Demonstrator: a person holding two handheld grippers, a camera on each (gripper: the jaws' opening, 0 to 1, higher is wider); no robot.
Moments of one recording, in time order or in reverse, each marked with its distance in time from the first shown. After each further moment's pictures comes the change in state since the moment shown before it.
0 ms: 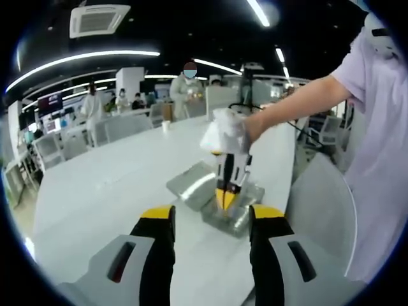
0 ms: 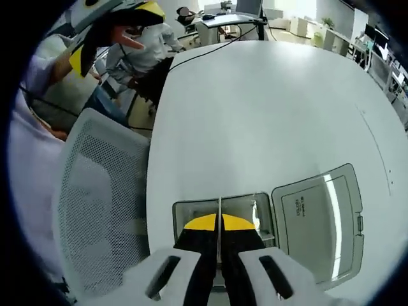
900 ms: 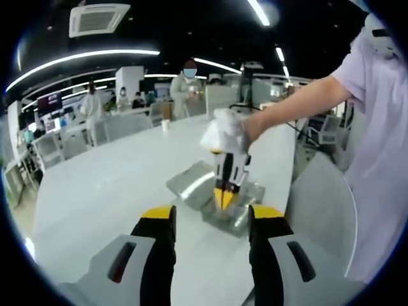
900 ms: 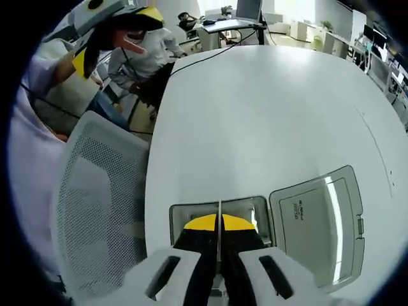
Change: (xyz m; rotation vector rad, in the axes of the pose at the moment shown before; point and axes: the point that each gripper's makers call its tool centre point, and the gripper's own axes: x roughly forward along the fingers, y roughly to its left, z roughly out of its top) left arm -0.001 0.002 0.000 0.000 0.006 -0.002; right arm -0.001 -0.007 0.004 -0.010 -0.029 -0.001
